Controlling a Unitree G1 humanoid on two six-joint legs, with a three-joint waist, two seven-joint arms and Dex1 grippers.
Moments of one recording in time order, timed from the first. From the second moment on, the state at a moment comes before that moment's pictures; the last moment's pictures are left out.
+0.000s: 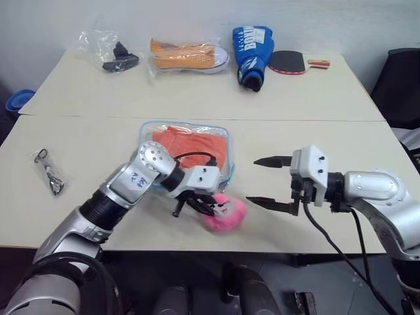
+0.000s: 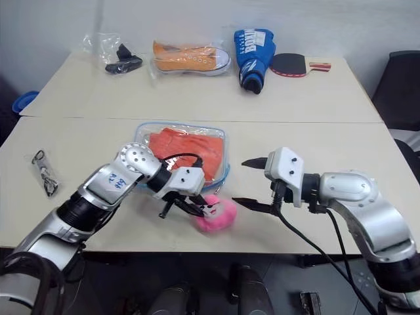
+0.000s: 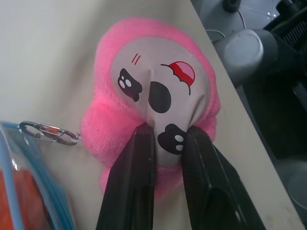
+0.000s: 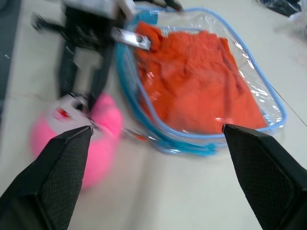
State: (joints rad) left arm -0.81 0.68 -0.51 -0.04 -0.15 0.47 -1.40; right arm -0.42 -0.79 0.14 -0.34 0.34 0.39 0.95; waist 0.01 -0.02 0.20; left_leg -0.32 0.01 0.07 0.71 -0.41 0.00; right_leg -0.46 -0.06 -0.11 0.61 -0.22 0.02
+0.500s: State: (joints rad) left arm -0.80 0.69 -0.45 -0.06 -0.14 0.49 -1.37; right arm -0.61 -0.61 0.35 0.07 -0.02 -0.03 0.97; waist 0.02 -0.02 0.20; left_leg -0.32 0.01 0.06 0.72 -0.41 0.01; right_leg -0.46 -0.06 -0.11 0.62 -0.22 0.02
